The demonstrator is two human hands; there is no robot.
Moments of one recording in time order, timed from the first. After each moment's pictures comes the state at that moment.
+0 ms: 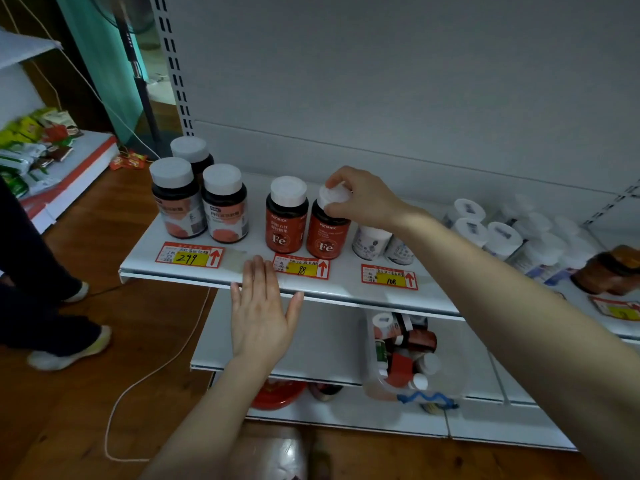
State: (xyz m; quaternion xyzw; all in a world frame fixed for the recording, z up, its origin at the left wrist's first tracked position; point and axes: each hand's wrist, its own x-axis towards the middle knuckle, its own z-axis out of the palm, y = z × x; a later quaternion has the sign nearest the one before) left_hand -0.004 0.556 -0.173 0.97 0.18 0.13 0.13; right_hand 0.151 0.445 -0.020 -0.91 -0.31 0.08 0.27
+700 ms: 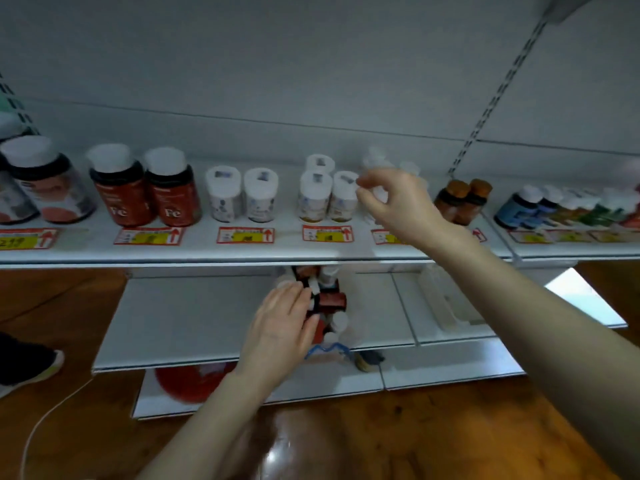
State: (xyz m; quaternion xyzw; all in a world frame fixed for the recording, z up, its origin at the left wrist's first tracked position) left_hand -0.021 0.343 -0.173 0.95 -0.11 0.20 0.22; right_hand 0.095 0.187 -0.010 -0.93 -0.24 -0.14 0.24
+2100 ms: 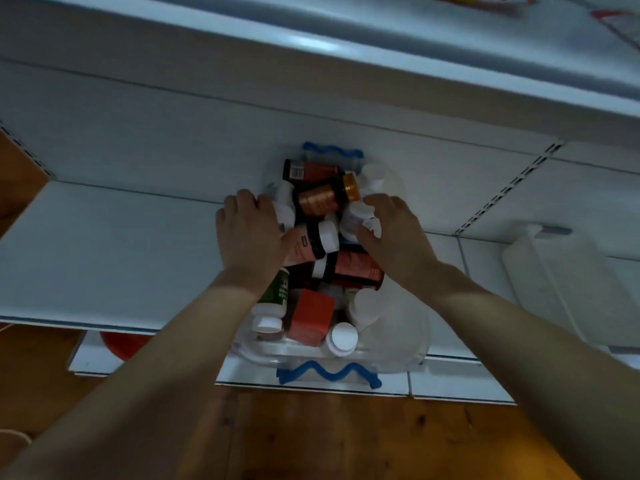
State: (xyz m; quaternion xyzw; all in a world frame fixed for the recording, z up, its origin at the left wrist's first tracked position) left_hand 0.174 0.345 -0.420 0.97 0.14 0.18 0.10; right_hand 0.220 0.166 -0.366 -0.94 -0.23 0.02 0.26
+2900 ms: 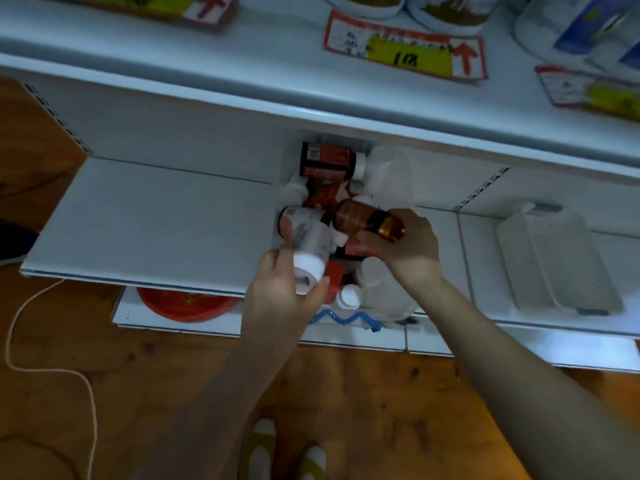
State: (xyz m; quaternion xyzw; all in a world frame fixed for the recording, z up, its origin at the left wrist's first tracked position) left_hand 0.051 0.300 -0.364 0.93 0.16 0.09 0.33; right_hand 0.167 0.159 -0.351 -0.94 -0.05 0.06 0.34
